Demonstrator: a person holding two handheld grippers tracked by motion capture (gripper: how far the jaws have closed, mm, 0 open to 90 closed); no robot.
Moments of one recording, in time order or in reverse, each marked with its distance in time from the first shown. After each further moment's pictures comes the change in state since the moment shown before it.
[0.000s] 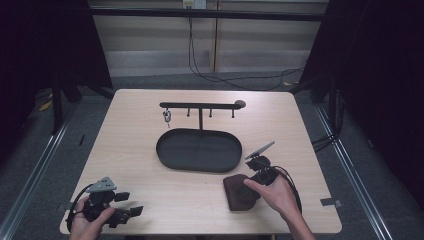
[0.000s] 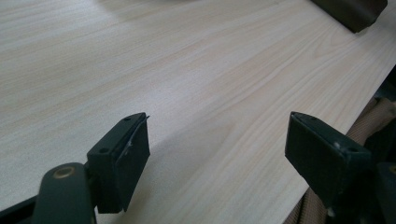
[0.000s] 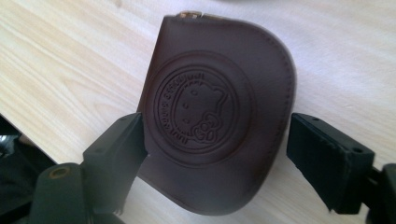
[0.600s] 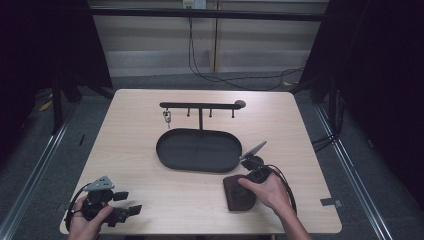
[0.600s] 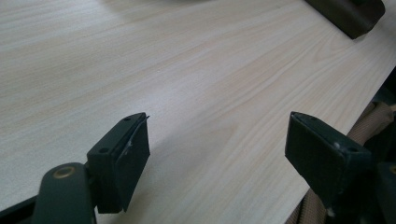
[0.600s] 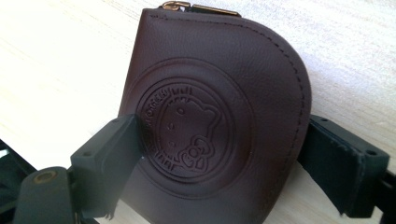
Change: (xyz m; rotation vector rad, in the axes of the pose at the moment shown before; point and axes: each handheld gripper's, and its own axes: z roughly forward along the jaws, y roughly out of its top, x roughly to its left) left arm 0.004 0.000 -0.002 -0.014 -0.002 -0.014; right arm -0.004 0.013 0.023 0.090 0.007 0.033
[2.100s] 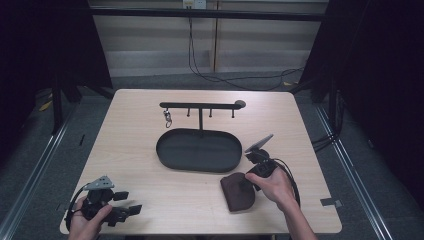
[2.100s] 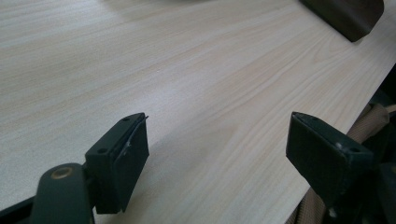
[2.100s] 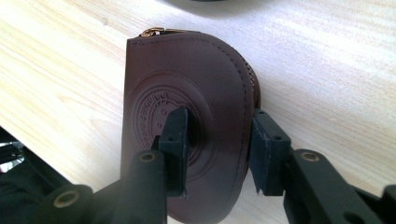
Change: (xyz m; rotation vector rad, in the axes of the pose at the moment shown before) left arm 0.002 0.000 0.001 0.000 -0.015 -0.011; right arm -0.004 0.004 -0.026 -0.040 0.000 0.027
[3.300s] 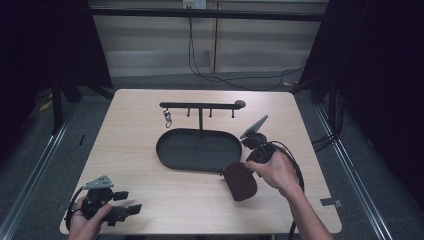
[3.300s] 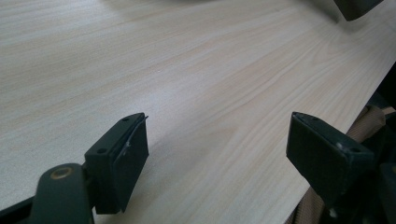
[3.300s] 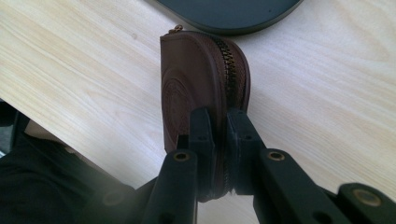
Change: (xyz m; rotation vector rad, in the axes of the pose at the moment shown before) left arm 0.001 0.001 0.000 -0.004 -0.006 -0.019; right arm 0.035 0.025 -0.055 0.036 -0.120 -0.091
